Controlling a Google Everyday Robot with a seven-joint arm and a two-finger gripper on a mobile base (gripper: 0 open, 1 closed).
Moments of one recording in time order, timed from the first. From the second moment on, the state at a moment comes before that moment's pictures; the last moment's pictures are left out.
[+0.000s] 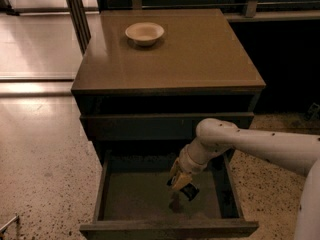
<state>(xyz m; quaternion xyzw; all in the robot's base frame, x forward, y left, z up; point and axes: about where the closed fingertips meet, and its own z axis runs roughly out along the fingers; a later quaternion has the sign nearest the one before) 0.518 -0.059 0.501 -0.70 0.67 0.19 0.16</state>
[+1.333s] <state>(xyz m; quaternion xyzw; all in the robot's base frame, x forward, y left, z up) 0.536 -0.005 0.861 -0.74 0.61 0.03 0.27</state>
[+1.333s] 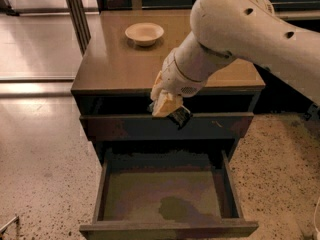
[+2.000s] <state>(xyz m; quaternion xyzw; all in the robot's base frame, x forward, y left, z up) 0.551 -0.004 0.865 -0.74 0.61 0.02 0.28</state>
